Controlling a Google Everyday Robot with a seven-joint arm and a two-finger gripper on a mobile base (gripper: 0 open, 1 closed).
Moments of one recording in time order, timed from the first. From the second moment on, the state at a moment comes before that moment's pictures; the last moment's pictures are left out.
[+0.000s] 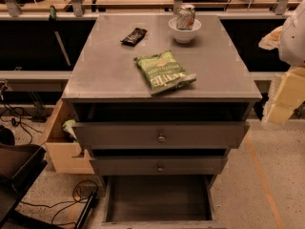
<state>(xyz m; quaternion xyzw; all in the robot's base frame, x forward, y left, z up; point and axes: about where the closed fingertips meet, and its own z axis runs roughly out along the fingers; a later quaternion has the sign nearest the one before) 0.438 -0.216 0.979 -0.60 0.78 -0.04 0.16</state>
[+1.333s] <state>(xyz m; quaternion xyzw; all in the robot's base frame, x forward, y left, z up) 0.577 -0.213 1.038 -0.53 0.70 0.04 0.48</state>
